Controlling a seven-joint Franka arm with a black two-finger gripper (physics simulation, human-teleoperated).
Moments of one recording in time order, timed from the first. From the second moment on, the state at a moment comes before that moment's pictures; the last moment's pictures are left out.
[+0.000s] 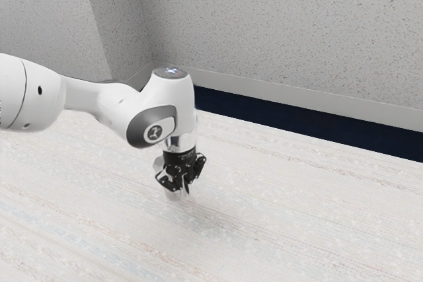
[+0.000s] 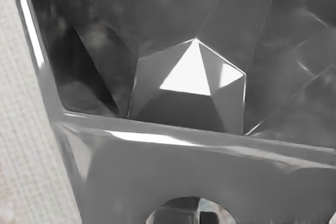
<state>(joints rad) -0.25 0.13 -0.01 -2.13 0.06 2.21 -1.47</state>
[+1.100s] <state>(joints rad) -0.26 0.24 0.17 -2.11 0.07 2.17 -1.44</state>
